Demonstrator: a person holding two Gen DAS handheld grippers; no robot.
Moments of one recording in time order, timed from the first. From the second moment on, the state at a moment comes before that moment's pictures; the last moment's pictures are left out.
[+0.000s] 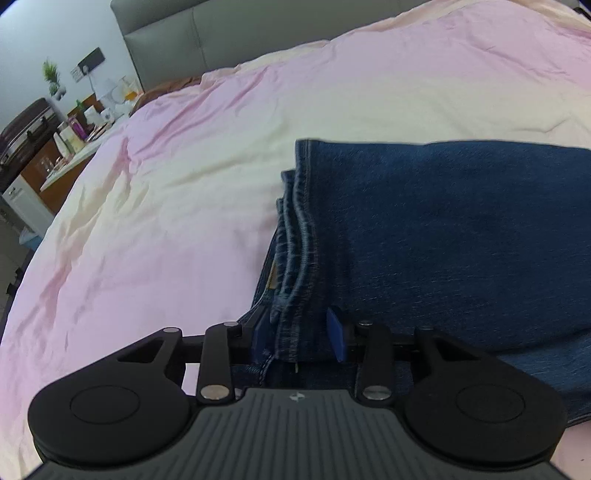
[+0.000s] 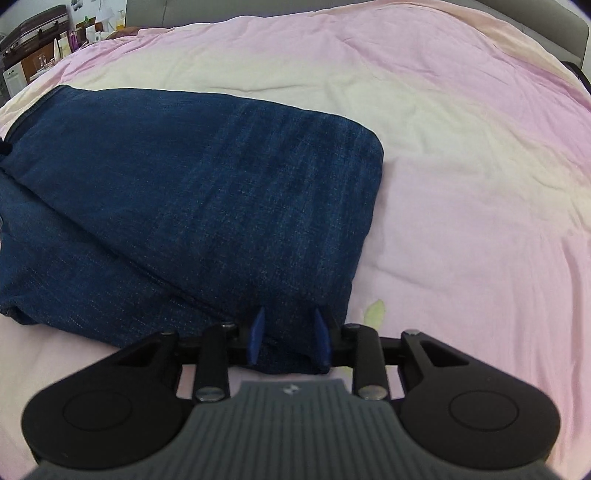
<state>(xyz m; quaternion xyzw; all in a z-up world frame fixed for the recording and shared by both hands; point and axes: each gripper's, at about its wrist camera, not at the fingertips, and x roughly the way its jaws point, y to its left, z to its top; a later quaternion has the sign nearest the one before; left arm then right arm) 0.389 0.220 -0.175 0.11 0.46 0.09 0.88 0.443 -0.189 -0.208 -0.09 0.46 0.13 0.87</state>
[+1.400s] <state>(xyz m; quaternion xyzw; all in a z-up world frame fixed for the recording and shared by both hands) 0.372 0.049 -0.173 0.20 0.43 -0.21 0.85 0.484 -0.305 -0.258 0.35 0.47 0.17 0.79</state>
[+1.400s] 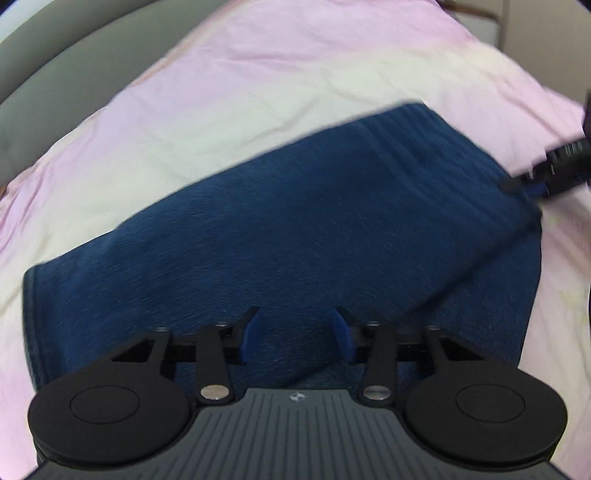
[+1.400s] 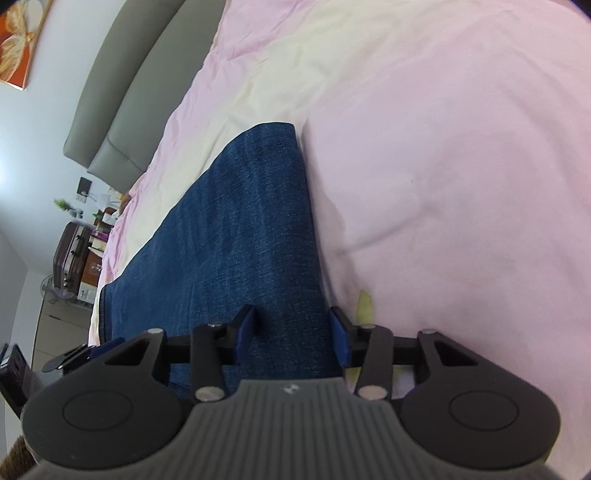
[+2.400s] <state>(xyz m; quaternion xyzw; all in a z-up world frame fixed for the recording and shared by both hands) 0.480 0.003 -0.172 0.32 0.45 -0.21 0.81 0.583 -0.308 -0.247 0.36 0.48 0.19 0.78</state>
